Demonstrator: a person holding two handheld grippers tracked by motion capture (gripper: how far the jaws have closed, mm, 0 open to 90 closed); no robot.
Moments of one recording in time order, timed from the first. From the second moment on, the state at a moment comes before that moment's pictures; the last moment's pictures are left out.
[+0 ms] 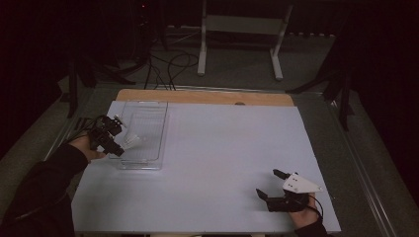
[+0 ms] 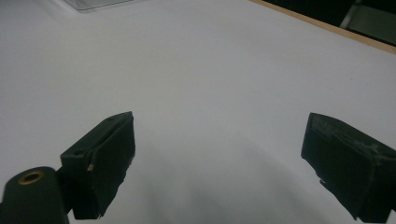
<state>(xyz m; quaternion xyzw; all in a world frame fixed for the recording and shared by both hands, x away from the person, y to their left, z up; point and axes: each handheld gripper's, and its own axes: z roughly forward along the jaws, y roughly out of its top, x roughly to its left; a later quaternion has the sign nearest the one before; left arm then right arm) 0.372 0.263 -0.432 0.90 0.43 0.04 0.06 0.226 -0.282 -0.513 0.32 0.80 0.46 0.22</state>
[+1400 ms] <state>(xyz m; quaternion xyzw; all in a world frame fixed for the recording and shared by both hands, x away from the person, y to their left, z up) 0.368 0.259 -0.407 0.89 0.44 0.04 0.13 0.226 -0.283 -0.512 0.32 0.80 0.45 0.22</state>
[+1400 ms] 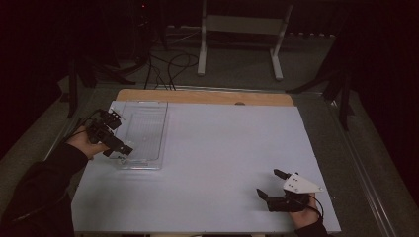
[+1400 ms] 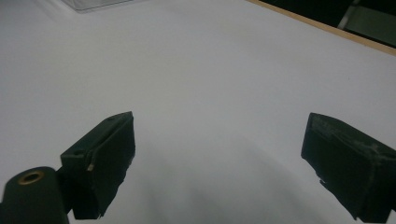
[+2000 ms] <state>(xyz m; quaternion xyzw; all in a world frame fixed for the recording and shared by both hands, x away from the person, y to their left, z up) 0.372 0.245 -0.398 0.89 0.43 0.04 0.17 0.226 -0.283 -0.512 0.32 0.80 0.45 0.22</state>
